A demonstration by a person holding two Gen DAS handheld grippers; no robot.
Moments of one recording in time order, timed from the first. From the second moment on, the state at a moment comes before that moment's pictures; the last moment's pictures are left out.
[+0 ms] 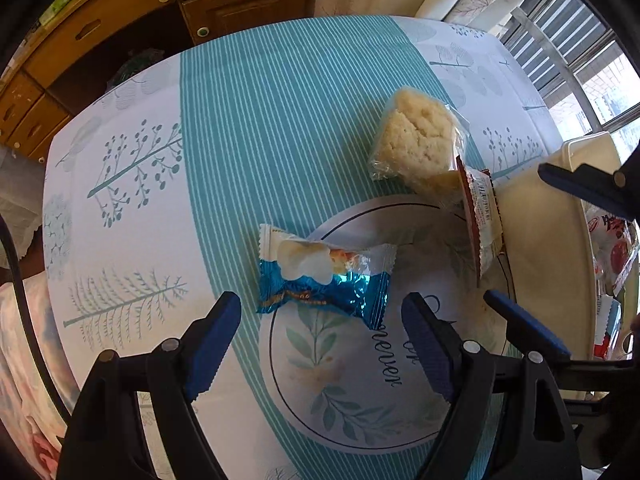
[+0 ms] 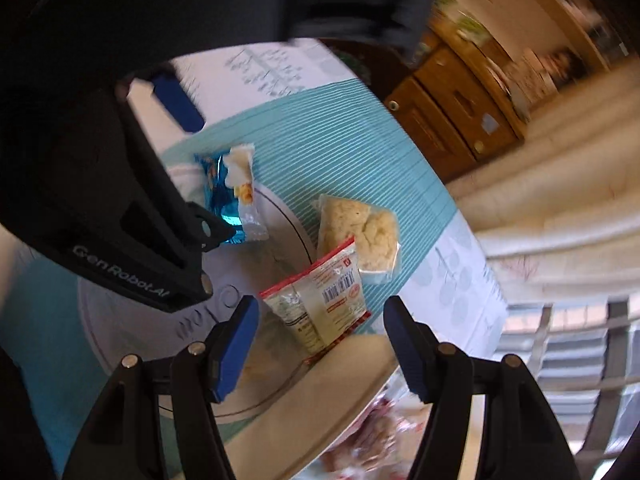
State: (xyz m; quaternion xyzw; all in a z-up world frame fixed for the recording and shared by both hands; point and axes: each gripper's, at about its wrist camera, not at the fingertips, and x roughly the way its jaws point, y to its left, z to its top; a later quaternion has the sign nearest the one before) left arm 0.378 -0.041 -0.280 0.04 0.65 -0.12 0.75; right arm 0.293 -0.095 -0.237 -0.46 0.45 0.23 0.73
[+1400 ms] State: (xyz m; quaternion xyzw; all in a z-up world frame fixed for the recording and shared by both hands) left arm 0.322 0.001 -0.277 -0.05 0.60 -0.08 0.80; right arm 0.296 -0.115 -0.226 -0.23 0.54 0.12 0.80
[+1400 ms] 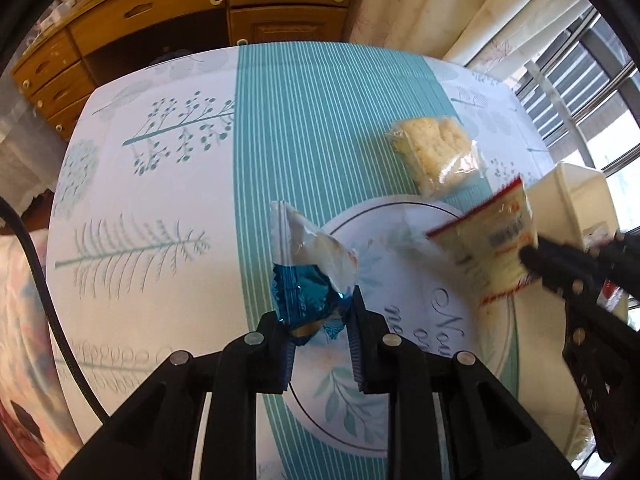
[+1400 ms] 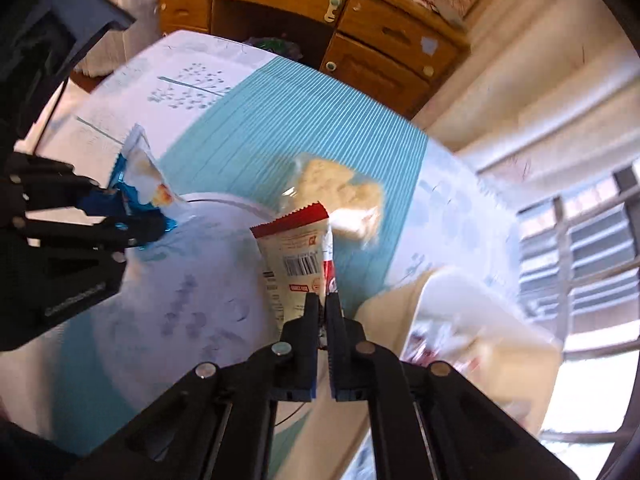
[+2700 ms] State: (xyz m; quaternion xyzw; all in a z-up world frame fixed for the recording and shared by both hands) left arm 0.179 -0.166 -0.101 -0.05 0.46 -0.21 0.86; right arm 0.153 -0.306 -0.120 0.07 0.52 0.11 0.84
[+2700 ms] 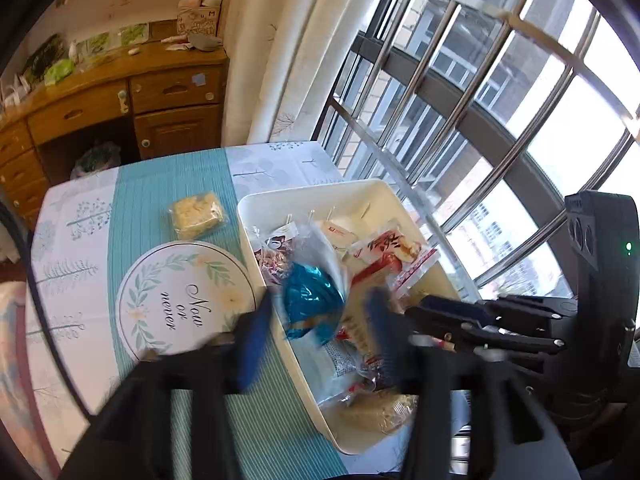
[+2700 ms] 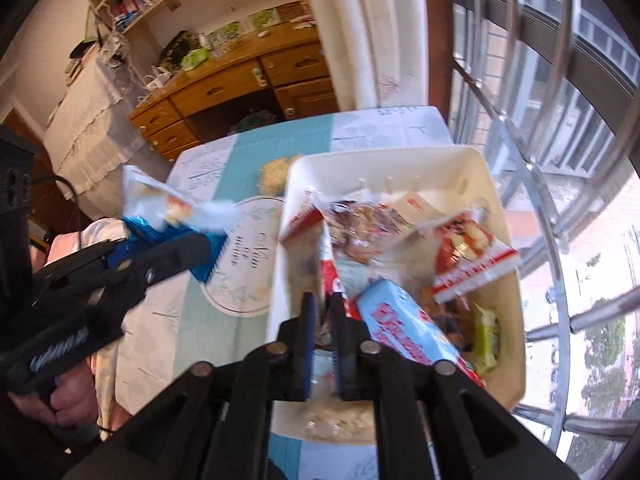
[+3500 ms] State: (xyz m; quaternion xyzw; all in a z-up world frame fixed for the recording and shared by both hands) left arm 0.344 -0.098 -0.172 -0.13 0.60 -0.04 0.79; right arm 0.160 -0.305 -0.162 0.11 0.52 0.08 0.85
